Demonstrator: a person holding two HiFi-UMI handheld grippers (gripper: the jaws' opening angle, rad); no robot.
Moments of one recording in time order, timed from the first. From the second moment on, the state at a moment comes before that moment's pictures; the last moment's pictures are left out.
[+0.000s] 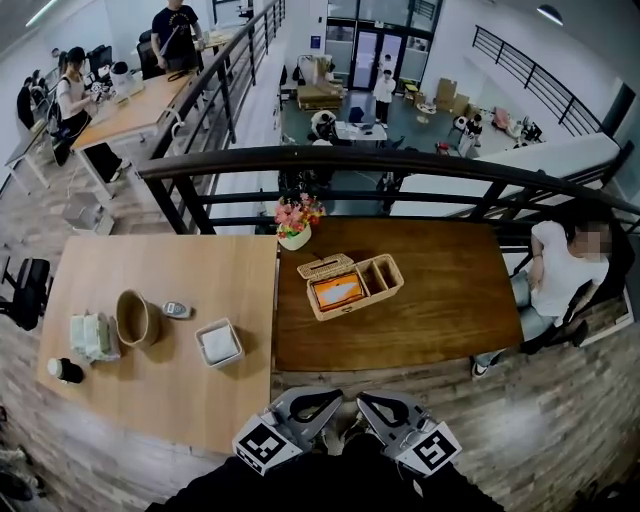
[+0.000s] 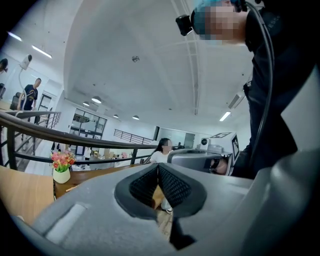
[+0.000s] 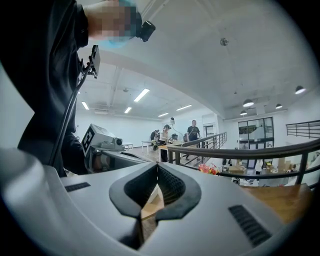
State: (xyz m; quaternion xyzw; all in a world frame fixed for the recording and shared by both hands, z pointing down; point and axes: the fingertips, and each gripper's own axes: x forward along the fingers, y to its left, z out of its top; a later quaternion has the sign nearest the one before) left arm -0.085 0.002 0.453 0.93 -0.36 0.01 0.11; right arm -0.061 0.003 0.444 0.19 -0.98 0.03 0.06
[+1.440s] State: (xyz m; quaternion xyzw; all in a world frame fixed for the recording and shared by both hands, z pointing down) left arm -0.080 -0.206 0.493 0.83 -0.55 -0.01 0.11; right arm -0.049 -0.260 0.565 0.00 -0.97 -0.01 0.25
